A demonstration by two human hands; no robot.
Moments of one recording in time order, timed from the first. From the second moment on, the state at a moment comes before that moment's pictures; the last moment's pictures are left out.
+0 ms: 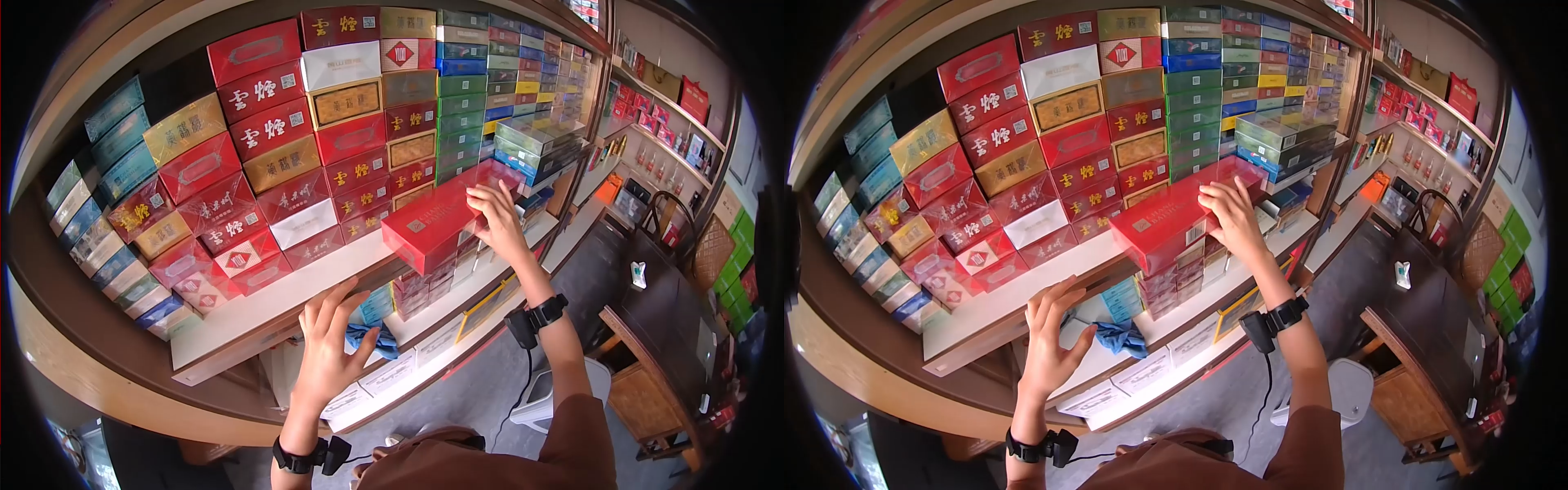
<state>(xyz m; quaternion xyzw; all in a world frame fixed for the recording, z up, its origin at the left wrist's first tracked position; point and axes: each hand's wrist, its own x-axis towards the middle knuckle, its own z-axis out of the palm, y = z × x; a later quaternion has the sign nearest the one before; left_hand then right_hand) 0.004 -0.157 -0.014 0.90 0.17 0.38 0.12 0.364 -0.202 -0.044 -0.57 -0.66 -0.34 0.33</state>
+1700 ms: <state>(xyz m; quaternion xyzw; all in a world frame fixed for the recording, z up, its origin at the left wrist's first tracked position) 0.118 -0.047 0.008 0.83 0.27 0.35 -0.34 0.262 -0.055 0.115 -0.43 -0.69 -0.52 0.24</state>
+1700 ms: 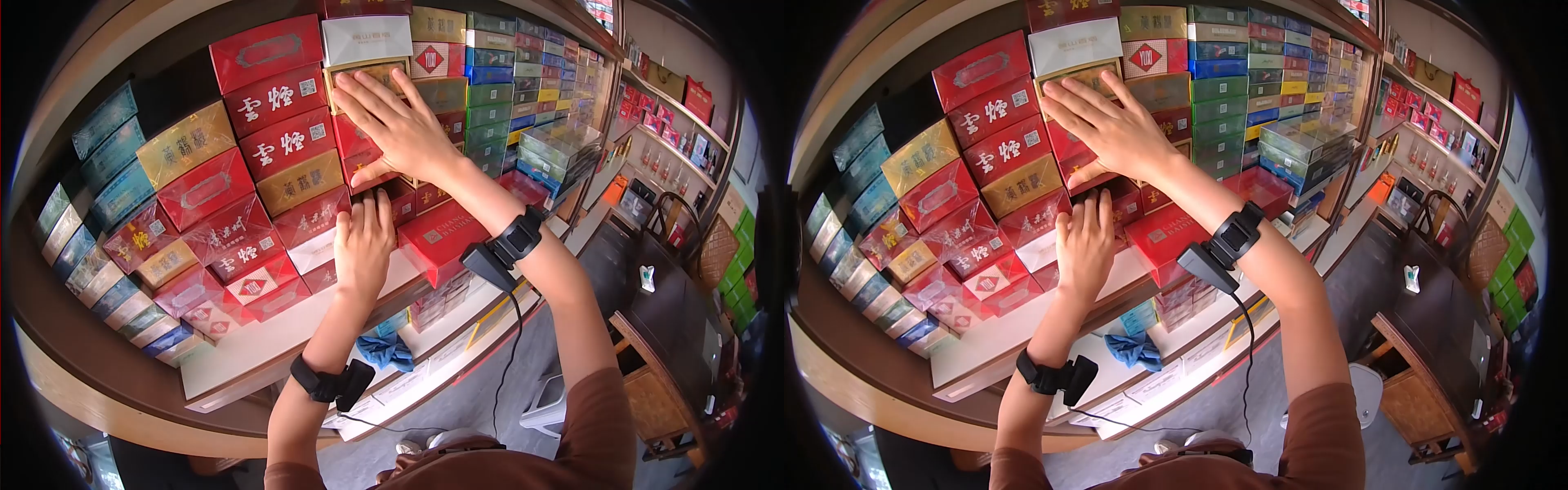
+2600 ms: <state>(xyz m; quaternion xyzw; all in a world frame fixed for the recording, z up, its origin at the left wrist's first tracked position) 0.110 -0.021 0.033 0.82 0.07 0.36 -0.43 0.262 -0.056 0.115 -0.43 -0.69 -0.52 0.25</state>
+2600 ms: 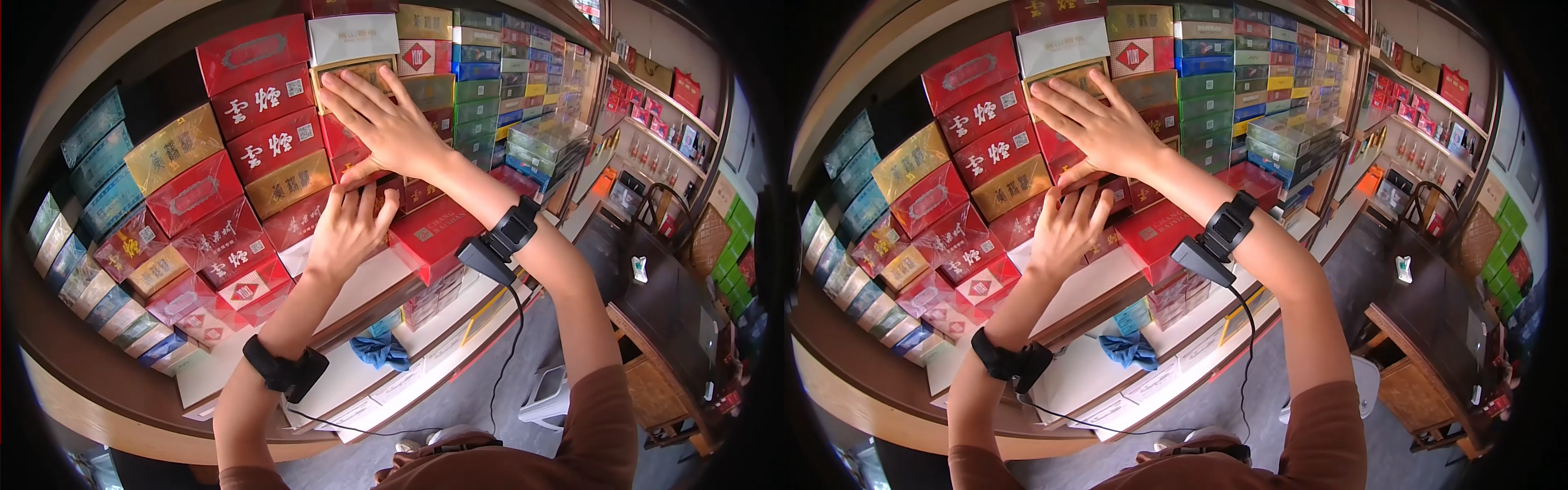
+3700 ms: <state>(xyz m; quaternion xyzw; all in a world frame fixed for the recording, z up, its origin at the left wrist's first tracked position) -0.029 -0.255 0.026 0.83 -0.21 0.52 0.02 0.267 -0.082 0.127 -0.47 -0.72 -0.51 0.06</state>
